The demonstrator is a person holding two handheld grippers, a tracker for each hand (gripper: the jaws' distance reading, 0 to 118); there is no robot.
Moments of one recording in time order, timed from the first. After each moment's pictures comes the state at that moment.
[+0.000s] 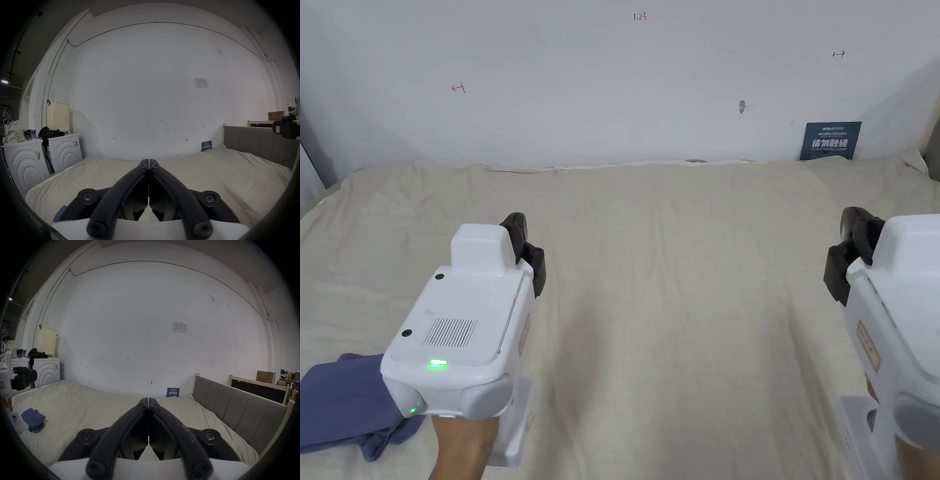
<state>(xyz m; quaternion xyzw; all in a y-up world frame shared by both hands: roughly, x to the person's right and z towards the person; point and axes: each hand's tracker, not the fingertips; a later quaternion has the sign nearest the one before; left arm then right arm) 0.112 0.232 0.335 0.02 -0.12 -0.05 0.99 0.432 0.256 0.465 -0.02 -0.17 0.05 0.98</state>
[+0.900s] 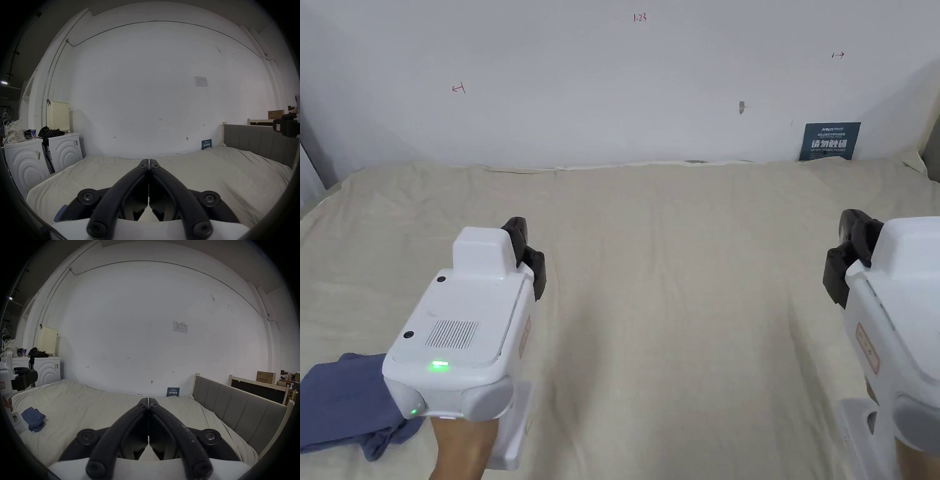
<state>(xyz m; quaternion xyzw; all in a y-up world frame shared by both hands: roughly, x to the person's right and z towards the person) 0.109 0.231 0.337 0.01 -0.12 -0.05 0.99 0.429 0.255 0.468 -0.03 -0.17 0.06 0.98</state>
